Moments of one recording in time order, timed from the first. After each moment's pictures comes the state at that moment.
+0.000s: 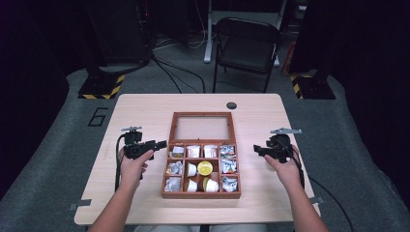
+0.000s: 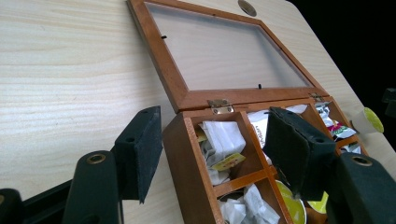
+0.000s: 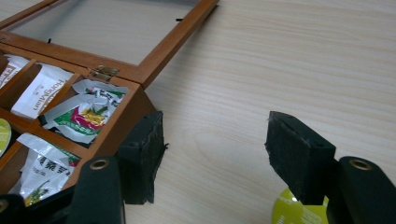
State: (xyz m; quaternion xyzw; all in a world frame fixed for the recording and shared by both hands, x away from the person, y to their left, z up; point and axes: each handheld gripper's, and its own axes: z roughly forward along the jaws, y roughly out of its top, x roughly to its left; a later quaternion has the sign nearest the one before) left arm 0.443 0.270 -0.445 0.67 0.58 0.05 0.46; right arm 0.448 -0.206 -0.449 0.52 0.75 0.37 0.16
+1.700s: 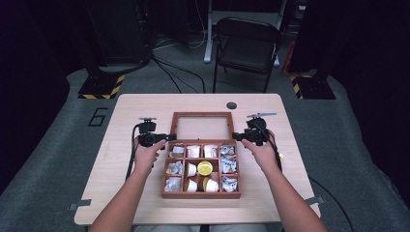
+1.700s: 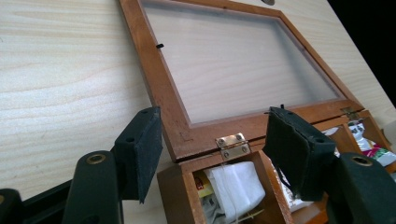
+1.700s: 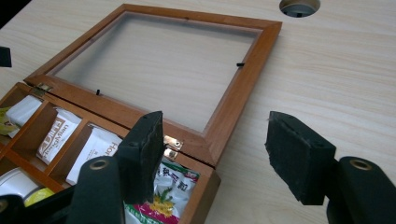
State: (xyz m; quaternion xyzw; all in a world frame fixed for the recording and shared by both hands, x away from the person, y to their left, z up) left arm 0.495 0.241 -0.459 0.69 0.59 0.04 0.42; right arm 0.498 -0.139 -0.434 0.52 0.76 0.38 0.12
